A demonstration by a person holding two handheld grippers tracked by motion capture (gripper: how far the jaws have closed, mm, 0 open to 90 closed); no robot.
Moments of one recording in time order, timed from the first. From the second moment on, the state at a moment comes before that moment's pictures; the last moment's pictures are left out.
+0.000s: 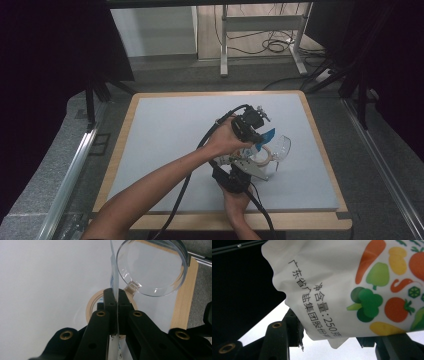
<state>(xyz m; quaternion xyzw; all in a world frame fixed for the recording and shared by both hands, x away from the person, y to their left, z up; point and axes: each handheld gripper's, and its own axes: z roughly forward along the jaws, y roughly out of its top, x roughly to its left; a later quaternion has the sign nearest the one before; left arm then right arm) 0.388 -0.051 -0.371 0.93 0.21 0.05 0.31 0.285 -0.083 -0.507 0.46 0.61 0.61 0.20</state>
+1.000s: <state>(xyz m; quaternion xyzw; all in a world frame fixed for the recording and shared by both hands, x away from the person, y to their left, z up) 0.387 -0.055 -0.370 0.93 0.21 0.05 0.30 0.286 -0.086 -0.504 0.47 0.61 0.62 0.19</state>
